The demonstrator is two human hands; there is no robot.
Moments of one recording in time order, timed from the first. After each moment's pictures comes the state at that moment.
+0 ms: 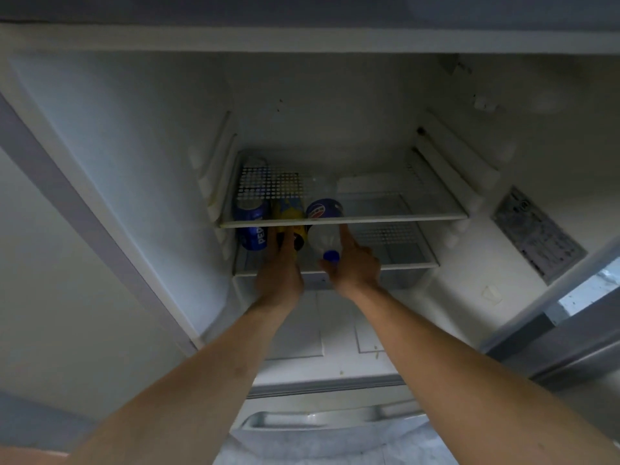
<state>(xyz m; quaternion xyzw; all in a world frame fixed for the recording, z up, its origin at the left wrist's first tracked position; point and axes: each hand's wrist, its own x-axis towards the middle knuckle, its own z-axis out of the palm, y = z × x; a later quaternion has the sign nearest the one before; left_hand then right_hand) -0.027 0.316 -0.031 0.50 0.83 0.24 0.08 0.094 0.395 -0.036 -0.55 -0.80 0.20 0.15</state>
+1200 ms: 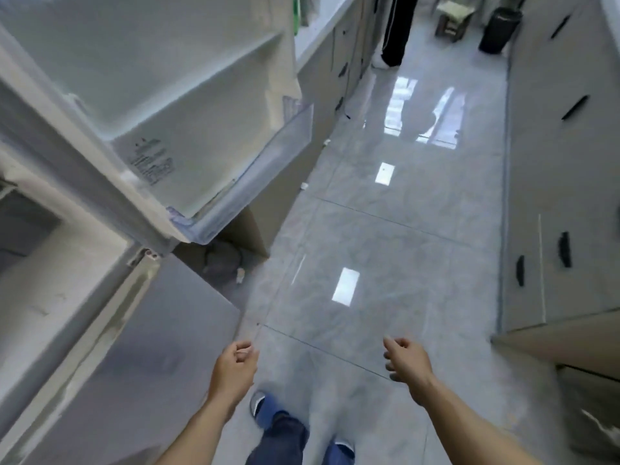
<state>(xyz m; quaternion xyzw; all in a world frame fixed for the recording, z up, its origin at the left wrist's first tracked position) 0.303 0.043 -0.243 0.55 0.64 0.08 0.54 0.565 -0.144 -0.231 -0.81 0.03 0.43 0.40</state>
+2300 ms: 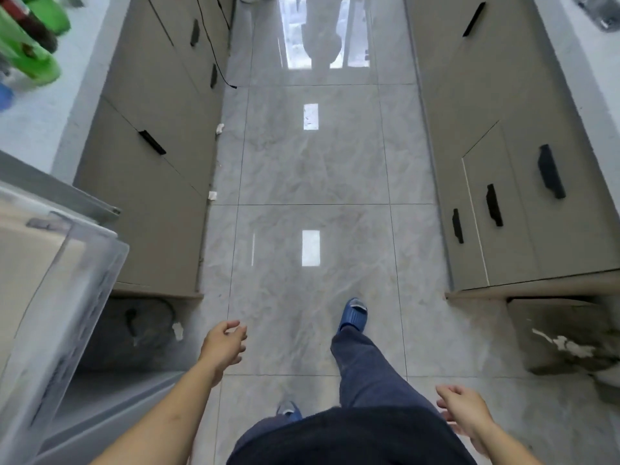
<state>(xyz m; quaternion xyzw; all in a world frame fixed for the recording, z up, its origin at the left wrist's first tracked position) 0.648 0.174 -0.280 0.59 0.60 -0.14 0.53 0.775 -0.263 -0.286 -0.79 0.33 0.42 0.30</state>
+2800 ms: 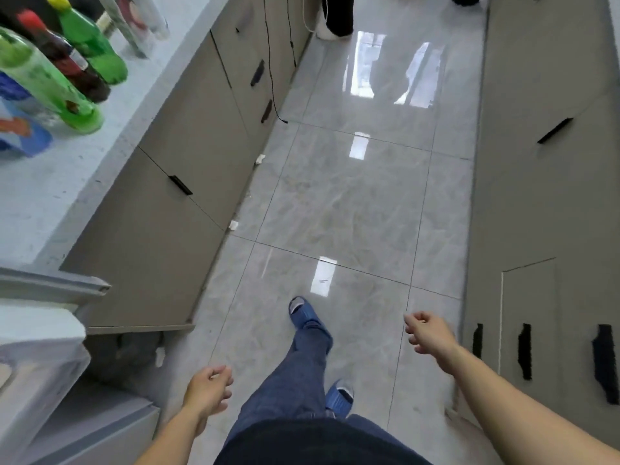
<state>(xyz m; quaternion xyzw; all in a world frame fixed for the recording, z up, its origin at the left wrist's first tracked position) 0.789 0.209 -0.281 0.44 0.73 -0.10 0.51 1.154 -0.026 -0.264 -0.84 0.07 0.44 0.32</state>
